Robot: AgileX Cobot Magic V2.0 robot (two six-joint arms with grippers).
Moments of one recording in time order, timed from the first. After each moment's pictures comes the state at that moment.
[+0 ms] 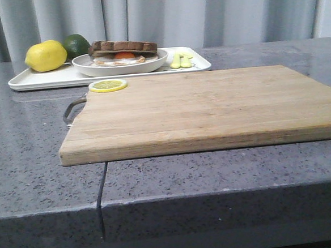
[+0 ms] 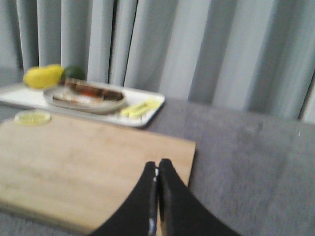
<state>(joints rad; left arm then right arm) 0.01 0.00 0.00 0.11 0.14 -0.01 0.27 0.13 -0.10 0.45 0.02 -0.51</state>
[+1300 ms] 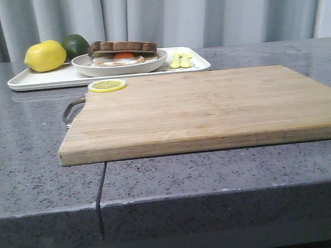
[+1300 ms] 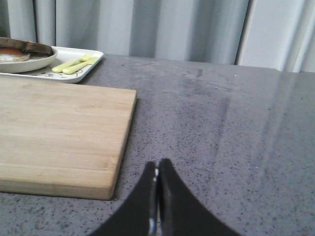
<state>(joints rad) 0.01 0.00 0.00 0.11 0.14 -0.01 0.07 -0.01 0.03 0.03 0.09 -0.07</state>
